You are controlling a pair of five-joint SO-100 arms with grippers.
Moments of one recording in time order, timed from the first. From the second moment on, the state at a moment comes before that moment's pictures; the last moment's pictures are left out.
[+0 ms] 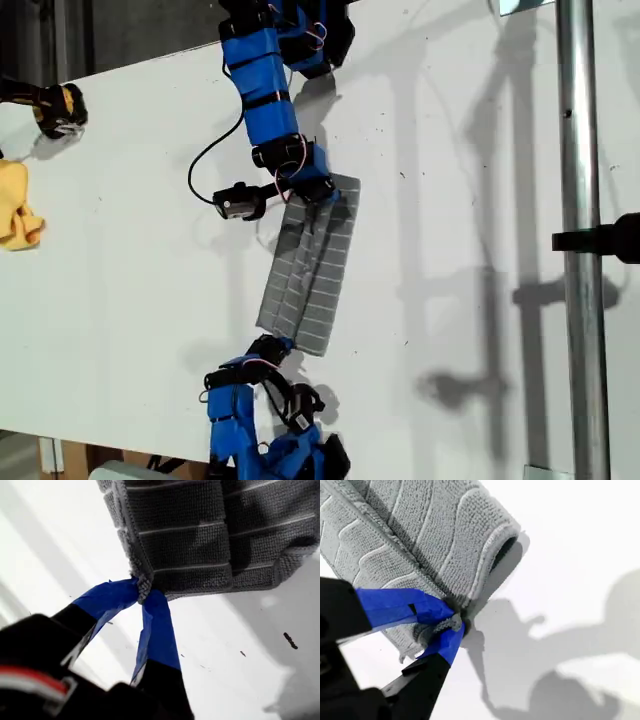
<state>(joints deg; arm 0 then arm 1) -25.9 96.9 120.6 66.5 -36.8 -7.8 88.5 99.5 72.9 72.2</state>
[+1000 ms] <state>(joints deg) -30.8 84.6 87.1 84.4 -34.0 6.2 97.1 102.9 73.8 63.0</state>
